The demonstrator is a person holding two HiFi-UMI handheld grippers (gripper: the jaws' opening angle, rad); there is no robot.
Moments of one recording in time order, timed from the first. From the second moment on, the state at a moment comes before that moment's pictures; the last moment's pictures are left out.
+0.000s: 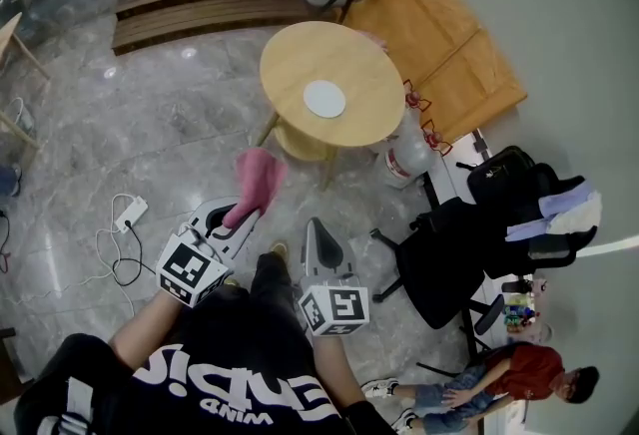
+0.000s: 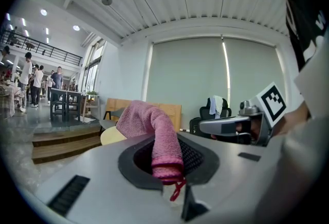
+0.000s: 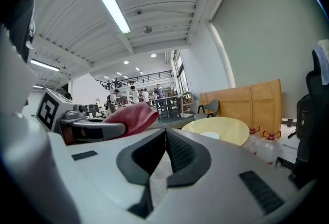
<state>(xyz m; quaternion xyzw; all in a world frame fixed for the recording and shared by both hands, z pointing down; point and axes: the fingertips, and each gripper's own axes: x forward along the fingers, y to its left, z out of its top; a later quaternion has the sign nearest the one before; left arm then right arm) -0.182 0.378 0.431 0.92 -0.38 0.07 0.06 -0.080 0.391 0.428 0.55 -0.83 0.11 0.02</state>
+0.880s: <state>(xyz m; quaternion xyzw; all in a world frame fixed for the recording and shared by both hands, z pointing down) -0.132 0.274 0.438 0.92 -0.37 0.08 0.07 -0.034 0.287 0.442 0.54 -0.83 0.14 0.02</state>
